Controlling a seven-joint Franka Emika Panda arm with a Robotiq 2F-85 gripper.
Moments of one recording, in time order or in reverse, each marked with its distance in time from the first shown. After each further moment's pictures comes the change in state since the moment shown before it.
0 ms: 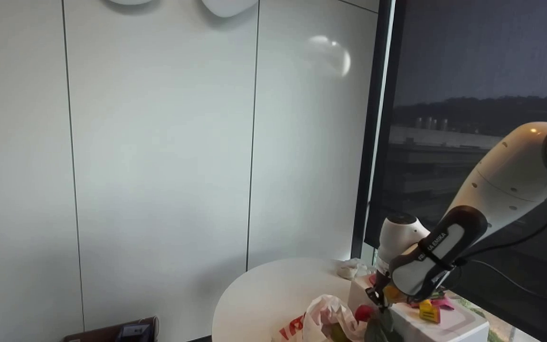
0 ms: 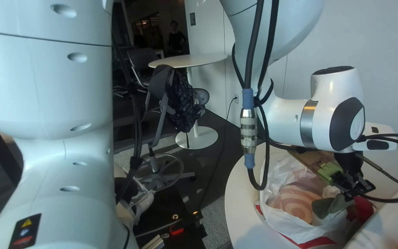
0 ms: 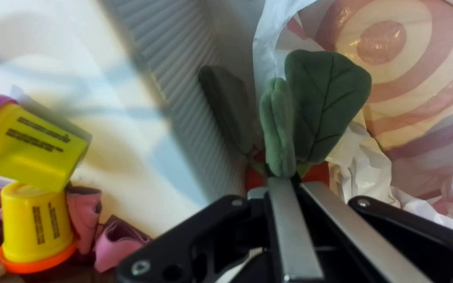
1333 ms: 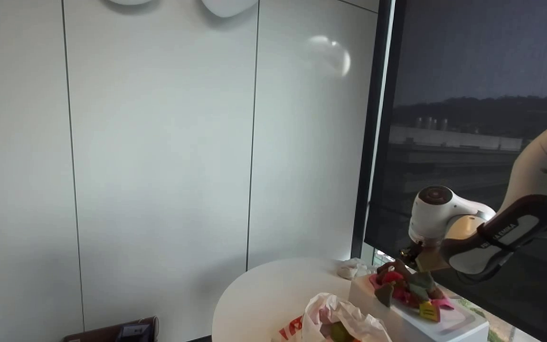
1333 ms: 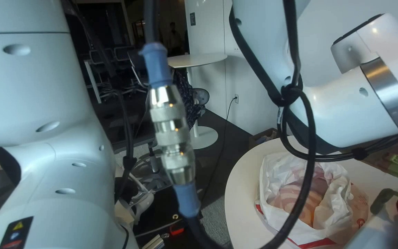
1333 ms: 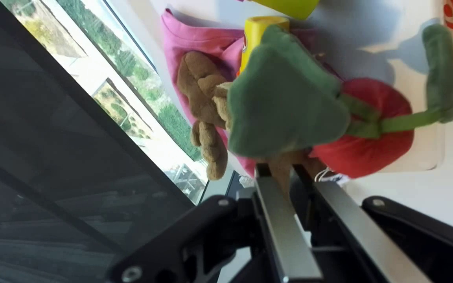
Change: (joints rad) arm -0.068 -0.182 -0.153 0.035 -0.597 -0.014 0.385
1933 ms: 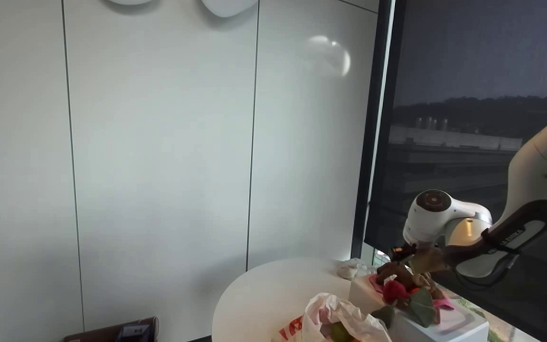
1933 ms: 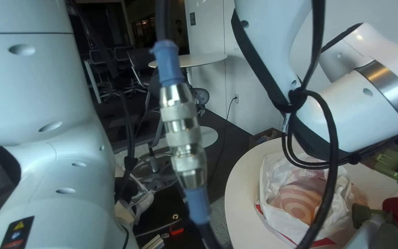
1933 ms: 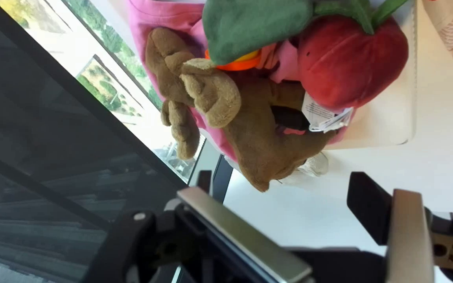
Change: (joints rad) arm 0.009 0.012 0.008 0.009 -0.179 0.066 0.197
